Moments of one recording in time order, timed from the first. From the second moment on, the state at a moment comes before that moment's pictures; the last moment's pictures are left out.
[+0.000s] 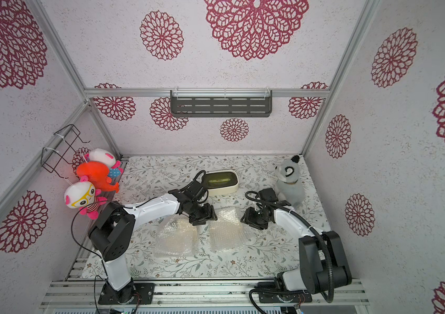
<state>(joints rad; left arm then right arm) -0.71 1.88 1.28 -0.56 0.35 -0.85 0.25 1.41 0.78 -0.59 -0.42 0.50</state>
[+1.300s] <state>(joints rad) -0.77 1.90 1.39 -0.62 0.38 -0.81 0.22 1.35 0.86 -0.66 -0.35 0.49</state>
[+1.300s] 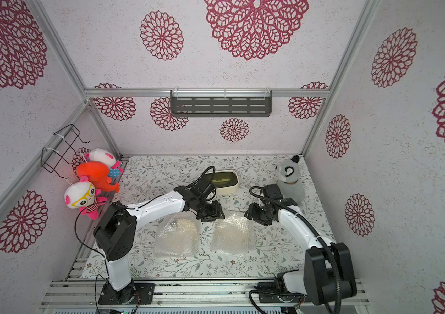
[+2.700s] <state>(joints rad) -0.77 1.94 1.41 -0.64 0.39 -0.79 0.19 1.41 0.71 -0.35 -0.52 0.55</state>
